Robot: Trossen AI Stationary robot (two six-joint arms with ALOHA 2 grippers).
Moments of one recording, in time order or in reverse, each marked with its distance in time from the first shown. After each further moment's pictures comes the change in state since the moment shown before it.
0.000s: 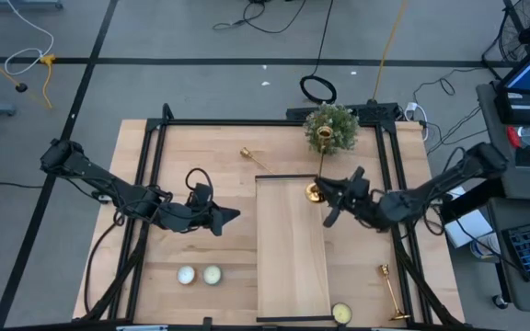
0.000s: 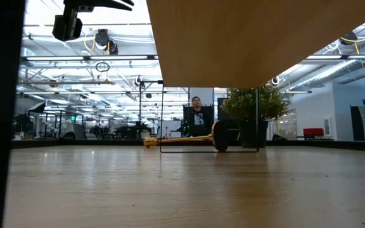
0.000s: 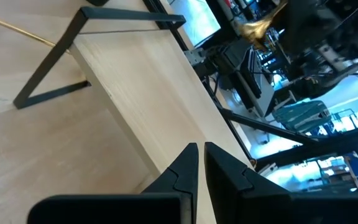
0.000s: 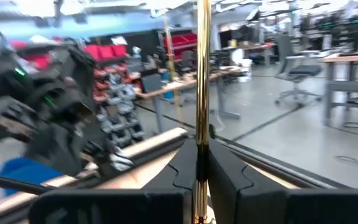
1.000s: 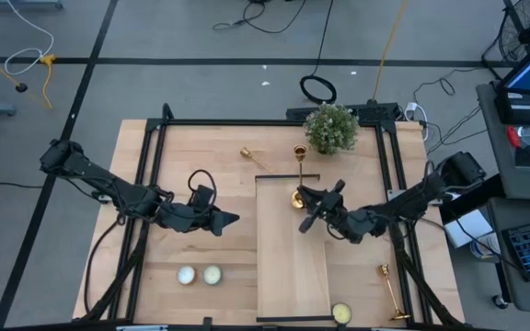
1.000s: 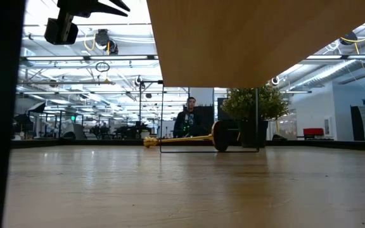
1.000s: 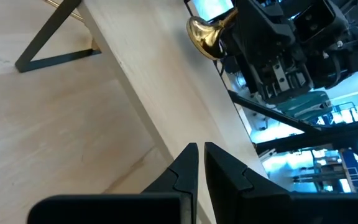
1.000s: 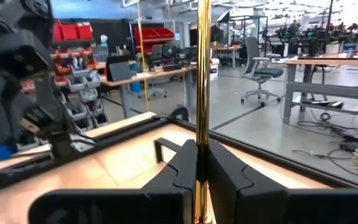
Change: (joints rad) left arm 0.013 0.000 0.000 -0.060 0.094 -0.099; right arm -0.041 0.380 -0.041 0.390 0.074 -0.058
